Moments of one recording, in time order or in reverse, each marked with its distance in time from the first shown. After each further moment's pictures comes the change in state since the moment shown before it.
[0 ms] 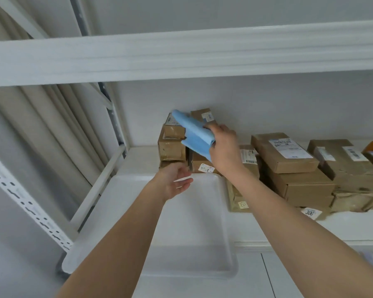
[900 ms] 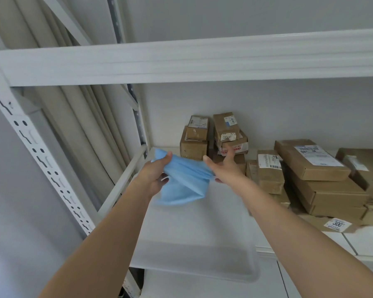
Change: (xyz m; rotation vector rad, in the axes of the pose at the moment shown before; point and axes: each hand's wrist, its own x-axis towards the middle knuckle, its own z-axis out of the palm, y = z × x) left_hand -0.004 0.028 -0.086 -0.120 0.124 0.229; right_hand -0.024 -0.015 0.052 0.666 -0.467 0.571
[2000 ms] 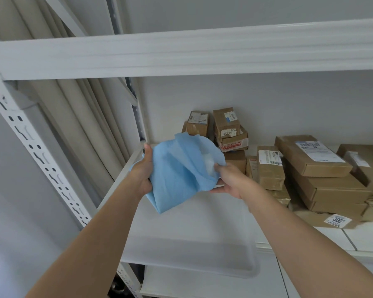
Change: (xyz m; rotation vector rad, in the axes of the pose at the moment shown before) left_hand -0.001 0.003 -0.017 0.004 0.056 -0.059; right_hand -0.005 0.015 0.000 0.320 -0.139 0.234
